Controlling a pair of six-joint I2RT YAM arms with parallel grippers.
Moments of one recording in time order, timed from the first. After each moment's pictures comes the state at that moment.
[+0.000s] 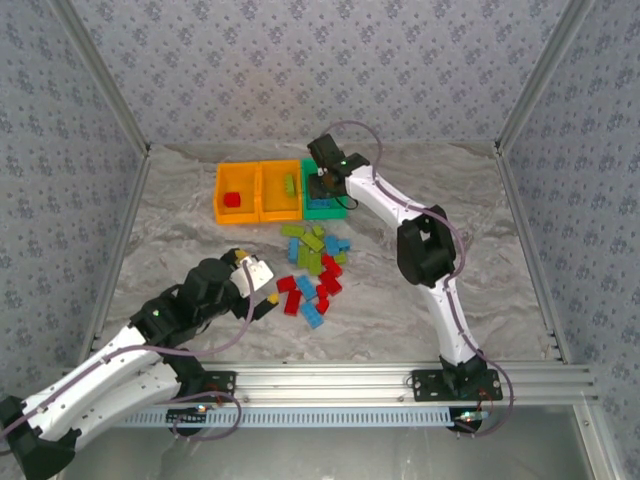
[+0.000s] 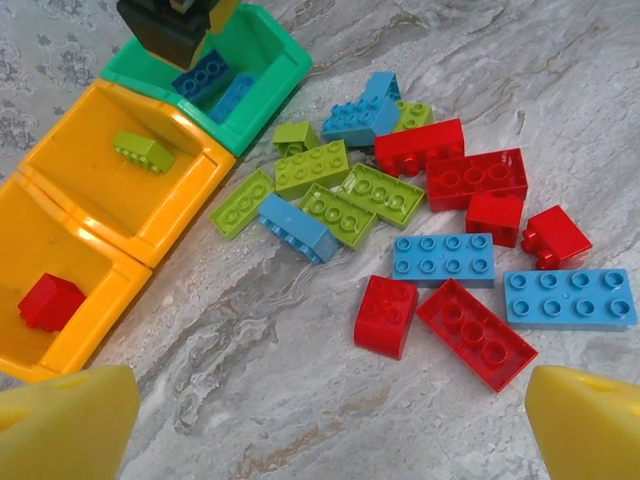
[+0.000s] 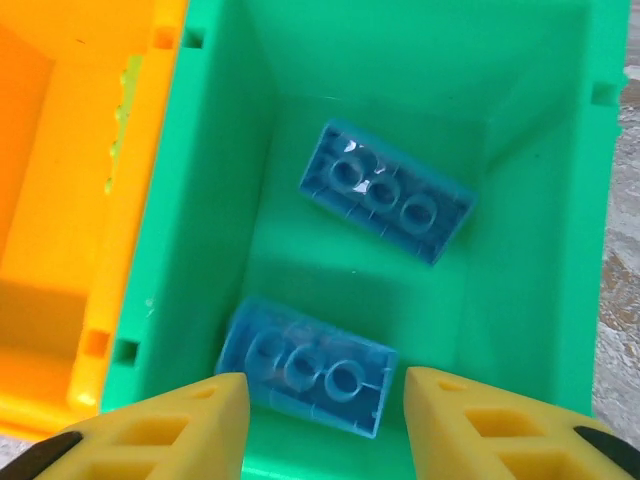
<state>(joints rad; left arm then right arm) -0.82 0.66 0.62 -0.56 -0.14 0.31 0.57 2.31 2.12 -0.78 0.12 0.31</state>
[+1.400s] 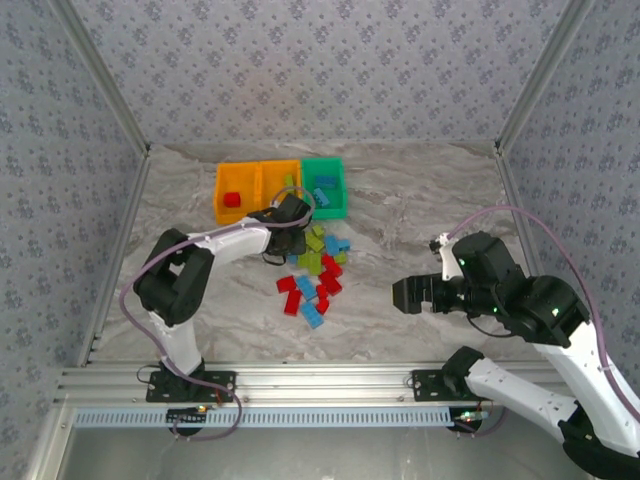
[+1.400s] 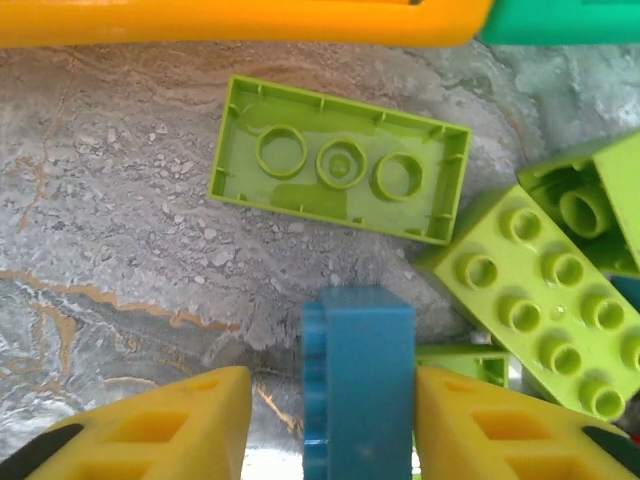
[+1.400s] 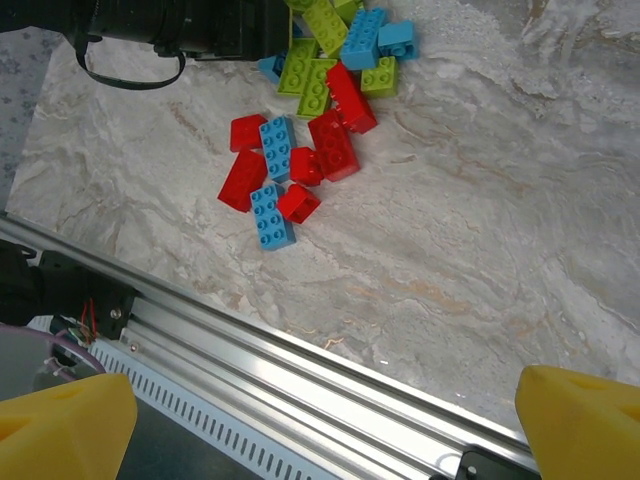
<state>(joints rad) -0.64 1.85 1.19 -0.48 -0.18 -0.63 0.71 0.77 1.25 -1.33 -0.11 0.54</state>
